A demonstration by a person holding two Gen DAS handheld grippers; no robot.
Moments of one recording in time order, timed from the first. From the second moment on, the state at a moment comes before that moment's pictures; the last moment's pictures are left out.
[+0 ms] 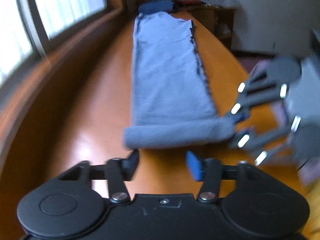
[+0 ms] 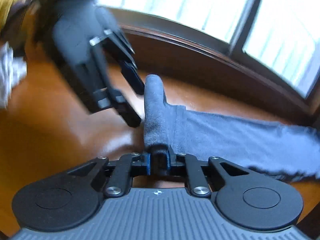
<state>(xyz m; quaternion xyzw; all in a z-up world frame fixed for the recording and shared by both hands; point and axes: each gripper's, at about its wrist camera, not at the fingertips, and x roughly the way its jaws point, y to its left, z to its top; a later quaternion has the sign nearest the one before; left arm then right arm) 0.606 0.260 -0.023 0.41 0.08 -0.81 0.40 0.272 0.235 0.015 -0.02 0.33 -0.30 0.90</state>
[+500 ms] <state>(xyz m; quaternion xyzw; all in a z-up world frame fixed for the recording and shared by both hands) 0.578 0.248 -0.032 0.43 -0.05 -0.87 0.21 0.229 0.211 0.024 0.09 0.31 -0.31 0.89</state>
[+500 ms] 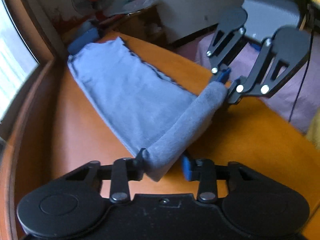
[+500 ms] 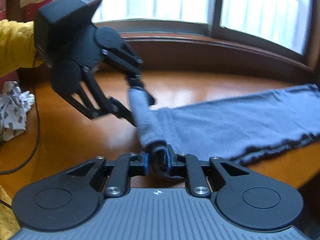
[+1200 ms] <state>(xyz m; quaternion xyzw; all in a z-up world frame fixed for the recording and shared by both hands) 0.567 0.238 -0.024 0.44 0.07 -0.85 0.27 0.229 0.177 0.001 0.13 0.27 -0.29 0.91</state>
